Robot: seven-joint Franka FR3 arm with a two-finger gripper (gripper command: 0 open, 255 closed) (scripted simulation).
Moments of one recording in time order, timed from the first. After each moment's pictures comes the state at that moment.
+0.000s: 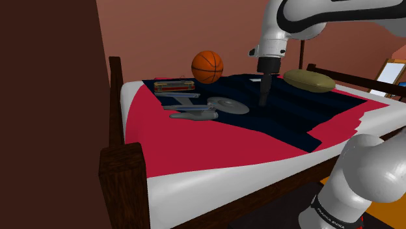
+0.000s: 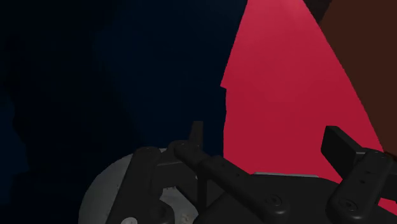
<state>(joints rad) 0.10 -0.58 -0.05 -2.28 0.10 1.54 -0.38</state>
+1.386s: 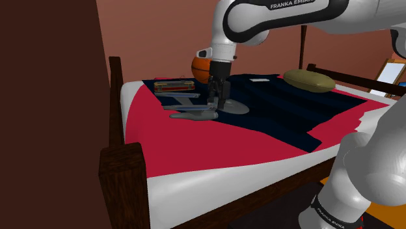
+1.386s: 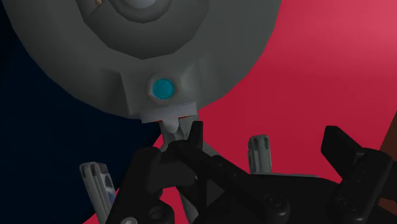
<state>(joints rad) 0.29 -0.19 0.00 -2.02 0.11 1.76 -0.85</state>
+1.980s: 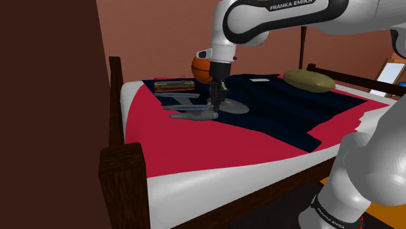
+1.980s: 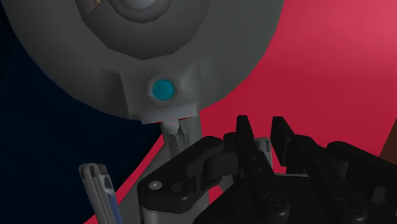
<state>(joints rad) 0.29 -0.19 0.00 -2.03 0.11 1.77 -0.85</state>
